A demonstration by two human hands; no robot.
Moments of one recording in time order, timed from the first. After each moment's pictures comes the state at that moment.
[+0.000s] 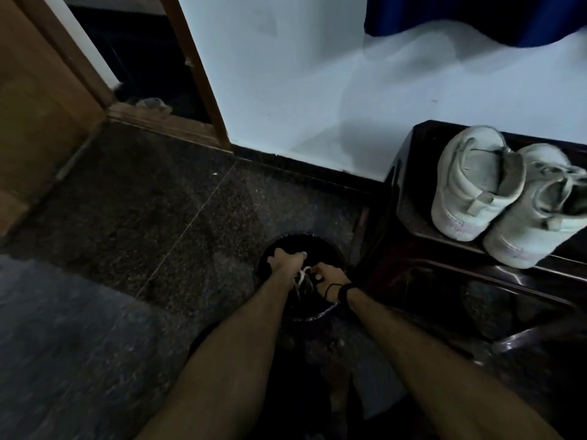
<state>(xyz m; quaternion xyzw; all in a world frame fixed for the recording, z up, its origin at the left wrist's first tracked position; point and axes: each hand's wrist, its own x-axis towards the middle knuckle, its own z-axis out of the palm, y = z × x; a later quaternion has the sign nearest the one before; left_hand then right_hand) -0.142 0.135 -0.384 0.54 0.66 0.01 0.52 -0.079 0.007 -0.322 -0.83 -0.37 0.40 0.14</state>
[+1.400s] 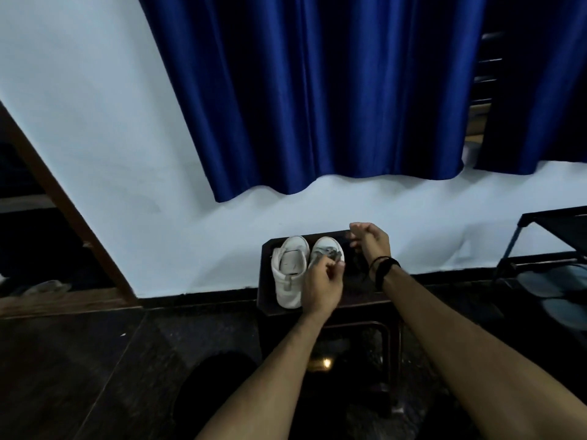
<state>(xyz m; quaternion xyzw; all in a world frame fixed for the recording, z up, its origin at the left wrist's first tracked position) 0.011 -0.161 -0.086 0.85 0.15 0.28 0.43 0.102 -0.253 -0.032 -0.62 -0.03 0.06 0.79</state>
